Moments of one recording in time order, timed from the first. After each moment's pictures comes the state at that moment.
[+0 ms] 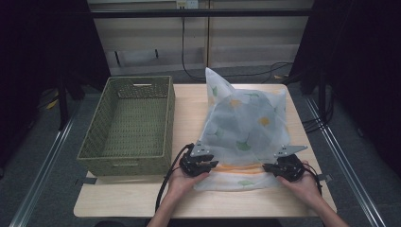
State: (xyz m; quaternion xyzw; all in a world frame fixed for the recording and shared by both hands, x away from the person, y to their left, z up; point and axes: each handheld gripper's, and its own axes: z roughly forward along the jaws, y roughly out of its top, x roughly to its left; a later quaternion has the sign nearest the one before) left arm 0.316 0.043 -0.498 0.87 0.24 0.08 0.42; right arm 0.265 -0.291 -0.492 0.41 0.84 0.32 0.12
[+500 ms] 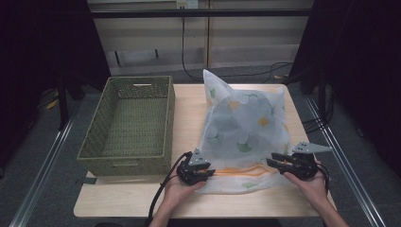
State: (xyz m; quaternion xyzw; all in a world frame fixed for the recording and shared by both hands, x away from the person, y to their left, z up) left arm 0.295 0.052 -0.506 0.88 0.23 0.07 0.42; right arm 0.250 -0.312 -0.466 0.44 0.76 0.45 0.15
